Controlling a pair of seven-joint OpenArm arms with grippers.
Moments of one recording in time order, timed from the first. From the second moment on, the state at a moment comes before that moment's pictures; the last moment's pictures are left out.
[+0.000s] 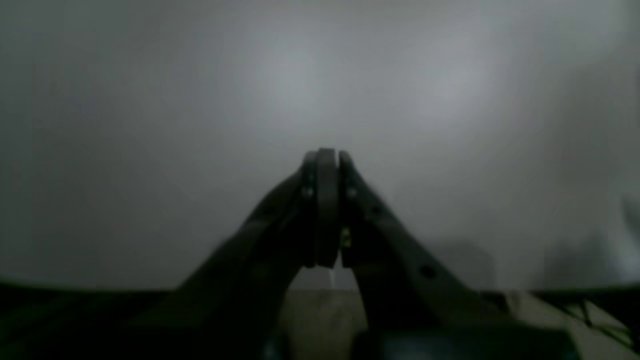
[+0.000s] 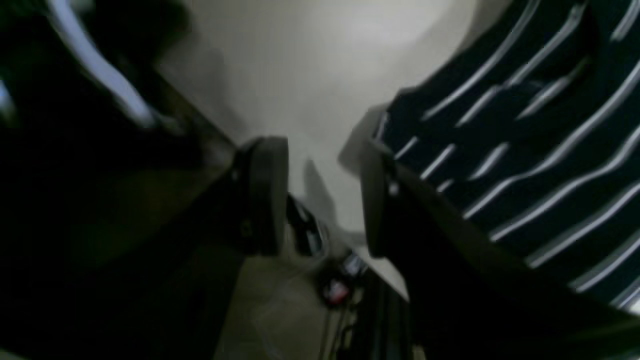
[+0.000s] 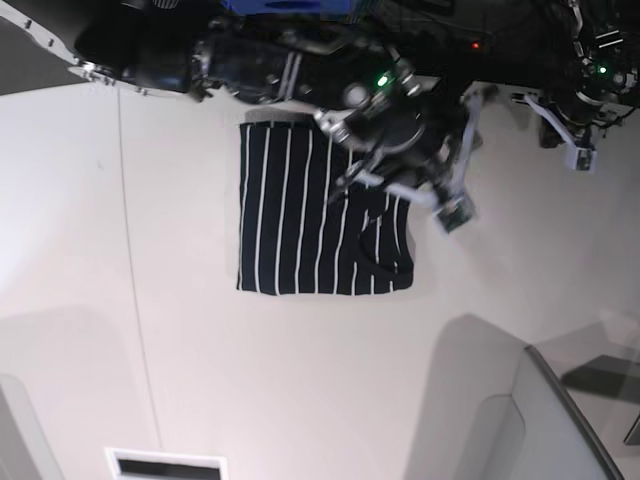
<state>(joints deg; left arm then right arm) 23.8 -15.4 -31.5 86.0 -5.7 -33.0 31.5 13.9 -0.8 -67.8 104.4 18.4 -39.8 -62.6</state>
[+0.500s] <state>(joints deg) 8.9 -6.5 -31.5 90.7 -25.1 -41.5 56.4 3.6 12.7 -54.2 105.2 18.0 -39.8 -56.9</state>
